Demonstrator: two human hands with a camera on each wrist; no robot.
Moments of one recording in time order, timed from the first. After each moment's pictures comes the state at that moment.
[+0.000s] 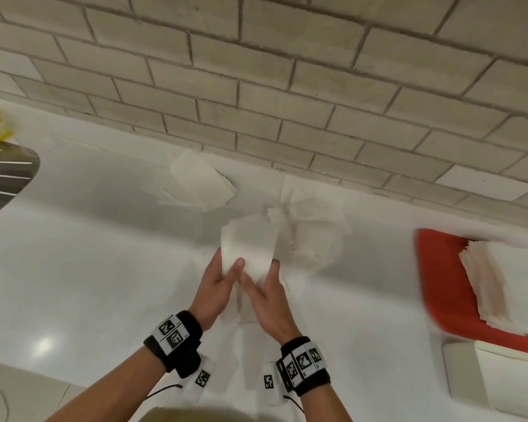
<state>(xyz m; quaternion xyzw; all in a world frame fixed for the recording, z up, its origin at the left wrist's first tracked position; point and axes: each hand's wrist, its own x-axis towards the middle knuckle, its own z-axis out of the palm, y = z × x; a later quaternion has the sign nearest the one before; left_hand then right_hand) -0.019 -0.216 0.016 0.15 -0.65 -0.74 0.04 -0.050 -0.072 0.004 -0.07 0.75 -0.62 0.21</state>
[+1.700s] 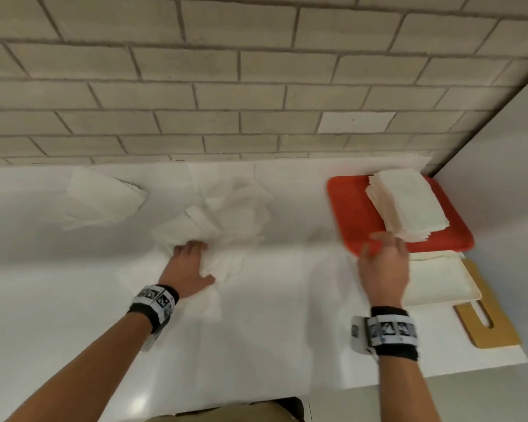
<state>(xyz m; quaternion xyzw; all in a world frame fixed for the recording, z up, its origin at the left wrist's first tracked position) -0.091 -0.147 -0.056 -0.03 -0.98 -0.17 -0.14 -0.061 0.278 0.032 0.22 0.92 -0.25 -0.20</state>
